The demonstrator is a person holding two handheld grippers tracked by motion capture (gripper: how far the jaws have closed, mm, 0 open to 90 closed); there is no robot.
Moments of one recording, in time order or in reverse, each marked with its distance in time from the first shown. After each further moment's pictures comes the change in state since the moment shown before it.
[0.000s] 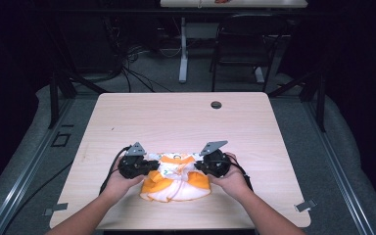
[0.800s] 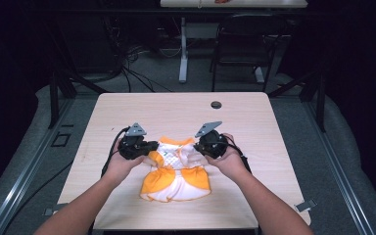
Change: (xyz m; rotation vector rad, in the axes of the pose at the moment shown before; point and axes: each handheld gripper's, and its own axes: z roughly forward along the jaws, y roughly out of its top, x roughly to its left) left arm 0.020 0.050 -0.009 -0.038 0.082 0.013; right arm -0.022 0.052 -0.012 0.019 -0.096 -0.062
